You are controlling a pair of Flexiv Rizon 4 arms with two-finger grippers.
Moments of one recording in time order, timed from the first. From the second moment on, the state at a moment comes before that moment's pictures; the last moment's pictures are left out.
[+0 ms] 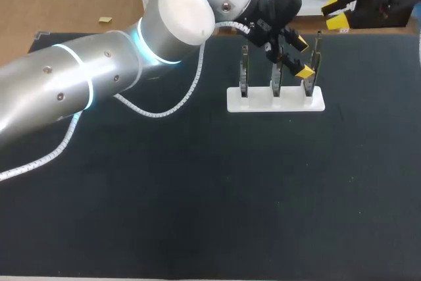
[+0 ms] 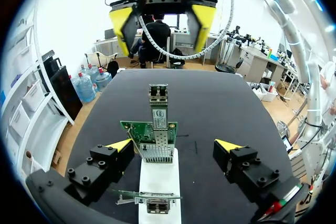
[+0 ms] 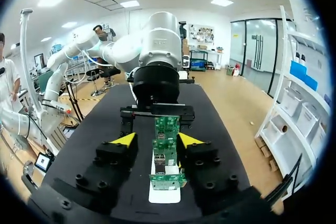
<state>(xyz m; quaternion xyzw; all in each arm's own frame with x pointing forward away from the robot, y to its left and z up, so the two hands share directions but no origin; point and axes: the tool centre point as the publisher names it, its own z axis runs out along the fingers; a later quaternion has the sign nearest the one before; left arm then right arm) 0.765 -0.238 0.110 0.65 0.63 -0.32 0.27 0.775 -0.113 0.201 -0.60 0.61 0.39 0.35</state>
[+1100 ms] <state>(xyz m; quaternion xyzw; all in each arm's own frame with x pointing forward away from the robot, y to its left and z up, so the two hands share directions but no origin) 0.765 -0.238 0.110 0.65 0.63 -0.32 0.27 0.775 -0.103 0.176 -0.61 0.62 0.37 0.32</state>
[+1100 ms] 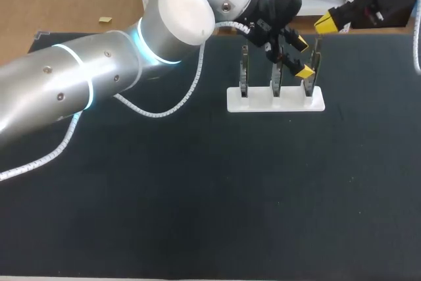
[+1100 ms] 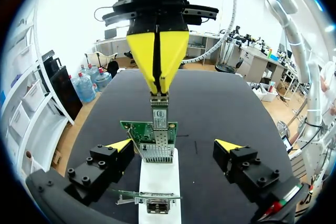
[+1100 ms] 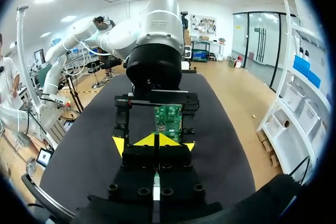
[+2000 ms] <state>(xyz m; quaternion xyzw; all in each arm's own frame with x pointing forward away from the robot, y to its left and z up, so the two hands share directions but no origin) 0.765 -0.238 0.110 0.65 0.63 -0.32 0.27 0.771 -0.107 0.149 -0.60 0.64 0.38 0.30</state>
